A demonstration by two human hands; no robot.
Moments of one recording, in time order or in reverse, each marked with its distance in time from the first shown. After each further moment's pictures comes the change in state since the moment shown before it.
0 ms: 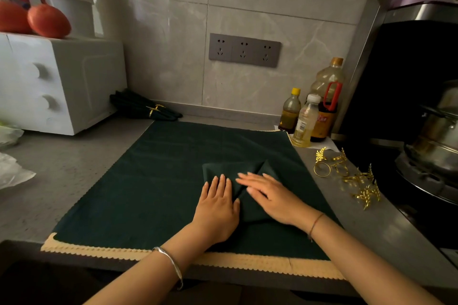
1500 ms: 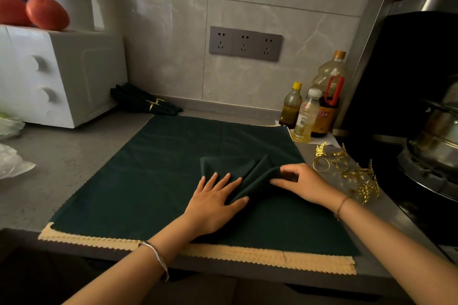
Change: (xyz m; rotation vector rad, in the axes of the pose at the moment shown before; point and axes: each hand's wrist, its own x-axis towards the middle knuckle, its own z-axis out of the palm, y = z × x) left_hand -0.004 -0.009 -0.005 -0.179 -0.066 0.087; right_hand -0.020 0.047 -0.045 0.236 0.059 0.148
